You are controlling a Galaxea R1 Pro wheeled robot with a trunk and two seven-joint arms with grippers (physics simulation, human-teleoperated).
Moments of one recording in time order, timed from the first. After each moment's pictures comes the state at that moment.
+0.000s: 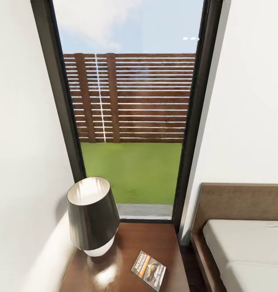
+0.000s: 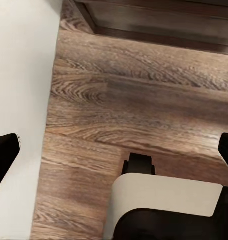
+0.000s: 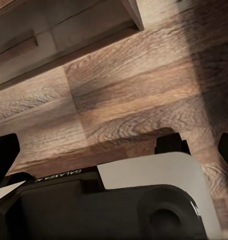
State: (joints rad) left arm -0.25 0.05 -0.10 -0.02 0.21 -0.11 0.11; right arm -0.26 -0.18 -0.19 0.08 -0.21 -0.05 0.41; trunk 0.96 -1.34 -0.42
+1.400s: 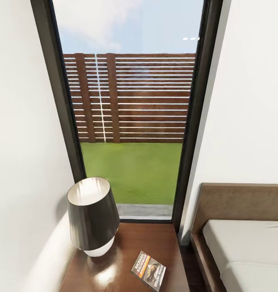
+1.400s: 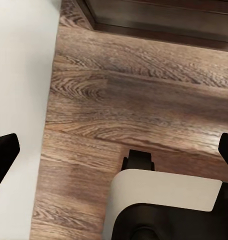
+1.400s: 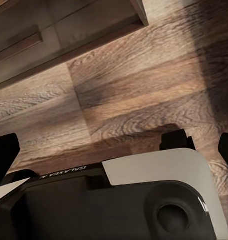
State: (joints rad) left arm -0.24 0.05 -0.10 -0.02 0.21 -0.11 0.11; right arm -0.25 -0.16 -0.19 0.08 -0.22 -0.05 0.41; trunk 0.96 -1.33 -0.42
